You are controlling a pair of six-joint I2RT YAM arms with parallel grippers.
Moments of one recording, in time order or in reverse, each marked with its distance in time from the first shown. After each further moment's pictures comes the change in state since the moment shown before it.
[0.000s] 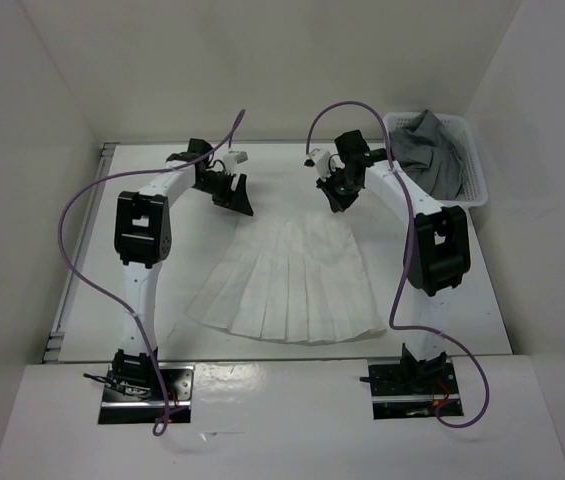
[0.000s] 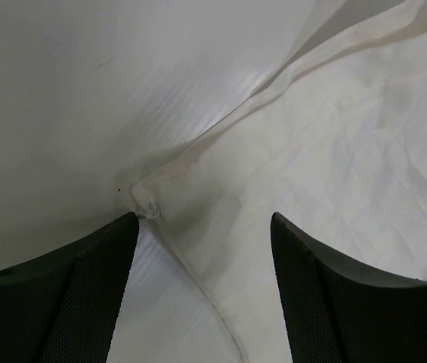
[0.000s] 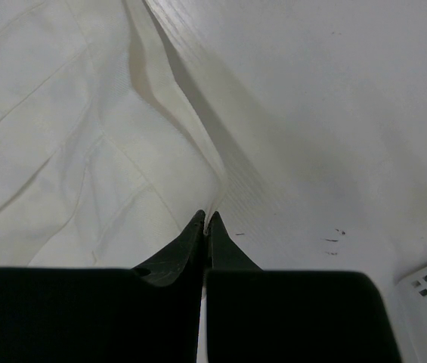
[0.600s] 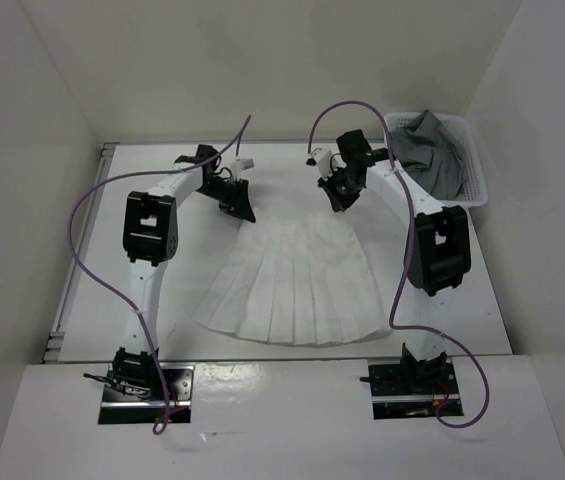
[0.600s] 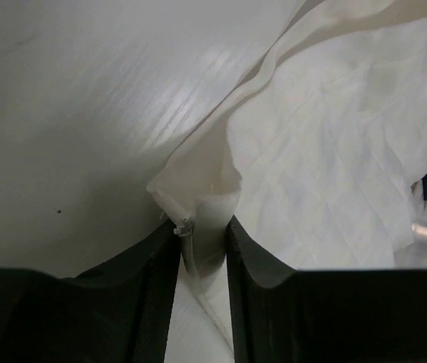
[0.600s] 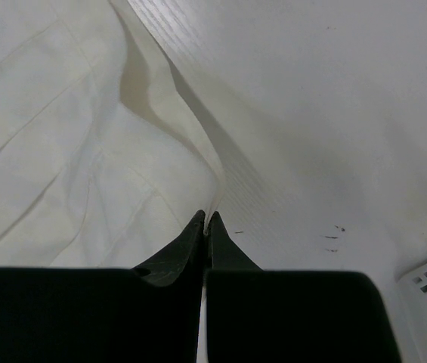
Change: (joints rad) left arm -0.022 0.083 0.076 -0.106 0.074 0.000; right arm -0.008 0.000 0.000 0.000 -0.001 0.011
